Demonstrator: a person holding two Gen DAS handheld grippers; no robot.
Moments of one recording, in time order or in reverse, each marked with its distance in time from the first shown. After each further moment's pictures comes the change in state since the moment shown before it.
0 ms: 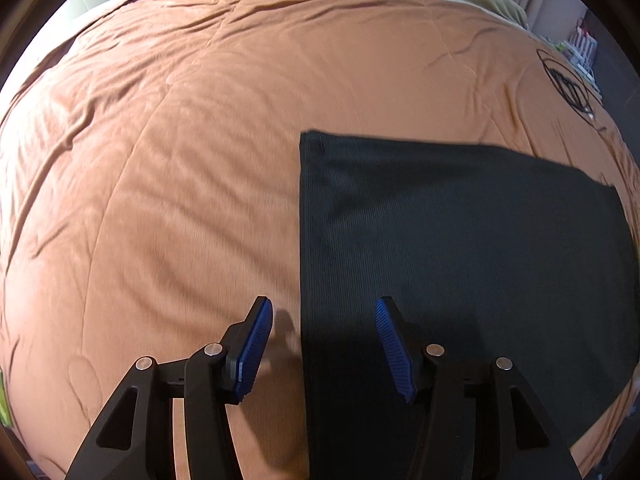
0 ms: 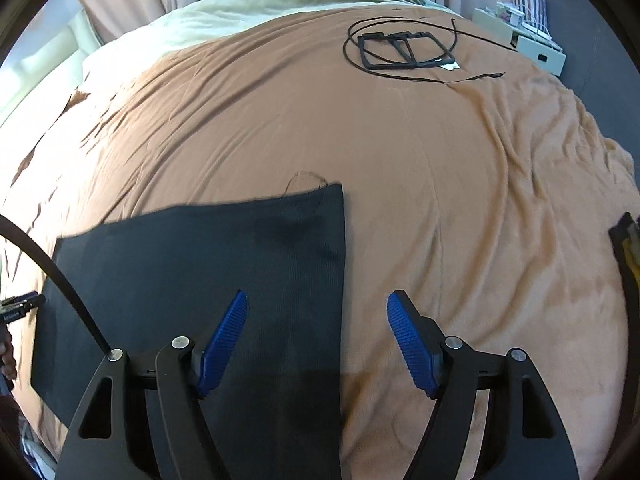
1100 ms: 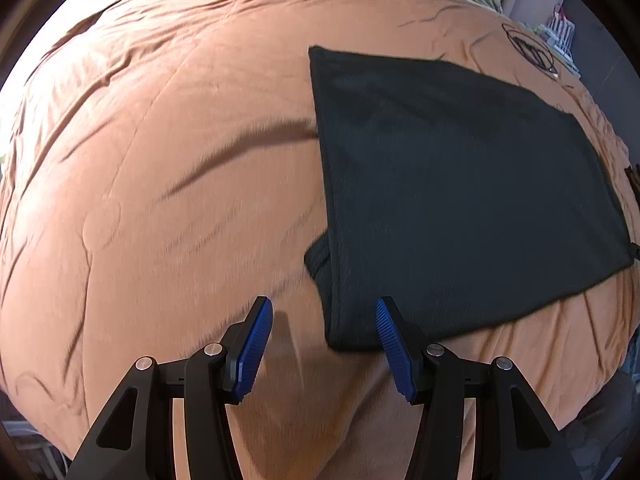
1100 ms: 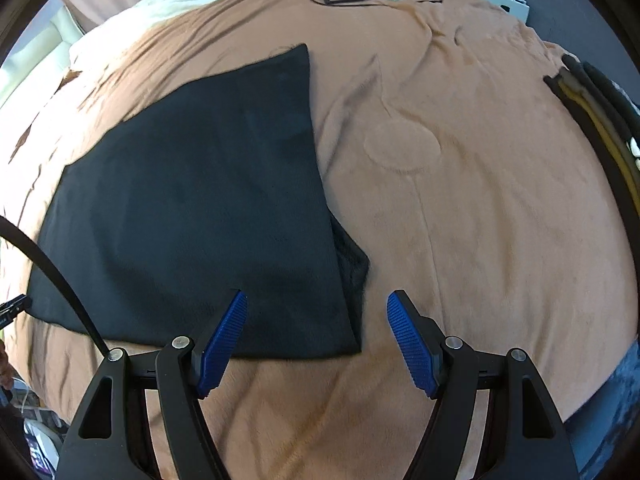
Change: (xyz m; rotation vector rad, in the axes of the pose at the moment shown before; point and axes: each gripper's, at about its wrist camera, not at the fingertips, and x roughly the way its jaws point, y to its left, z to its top) left arm -0.043 0.015 -0.134 0.020 0.013 -0.036; right arm -0.067 -0.003 -0.144 0.083 0.105 -0.082
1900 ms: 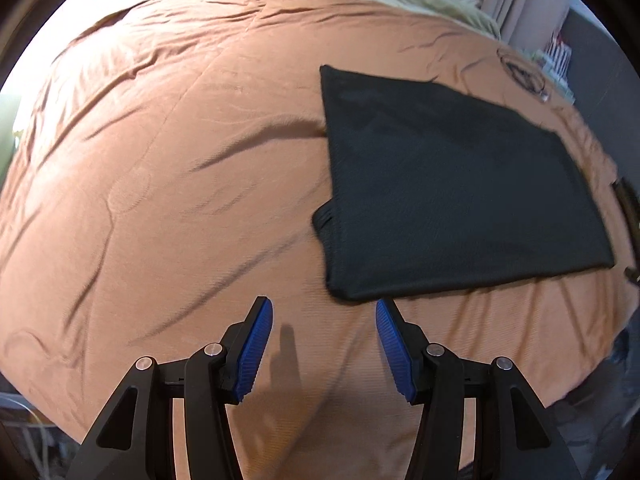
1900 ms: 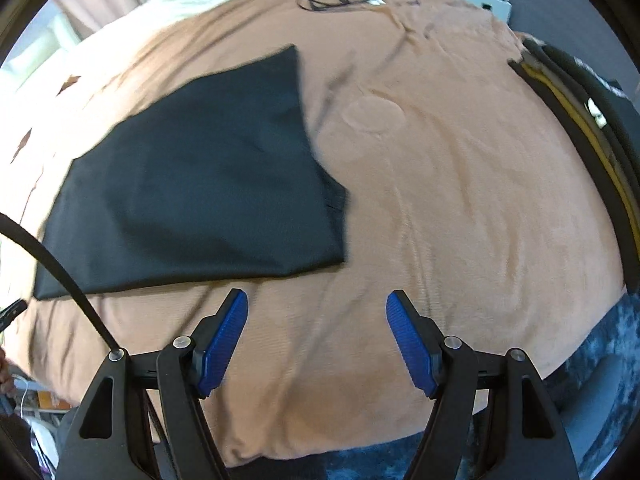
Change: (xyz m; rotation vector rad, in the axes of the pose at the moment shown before) left arm -0.036 0.008 -0.035 -0.072 -0.094 -0.053; right arm -0.055 0.004 -0.042 0.019 -0.054 0.038
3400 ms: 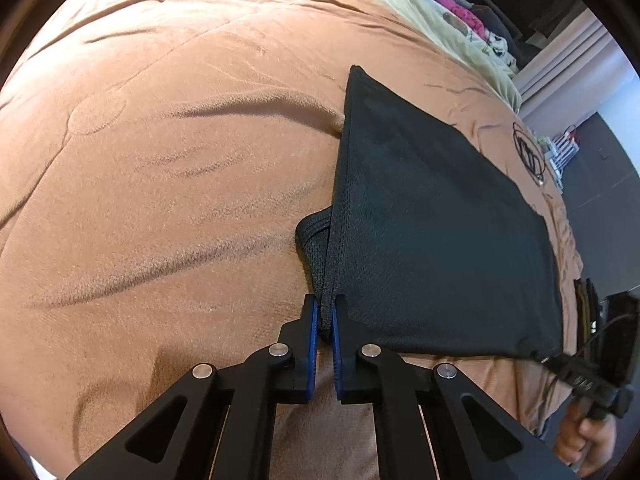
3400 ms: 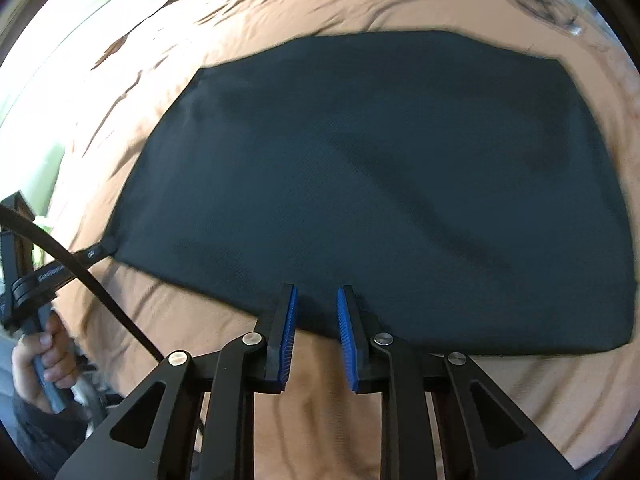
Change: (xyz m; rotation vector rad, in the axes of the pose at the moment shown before) left arm 0.032 0.025 -0.003 -0.321 -0.024 -0.205; right arm 0.114 0.179 0.037 -0.249 0.213 0.267
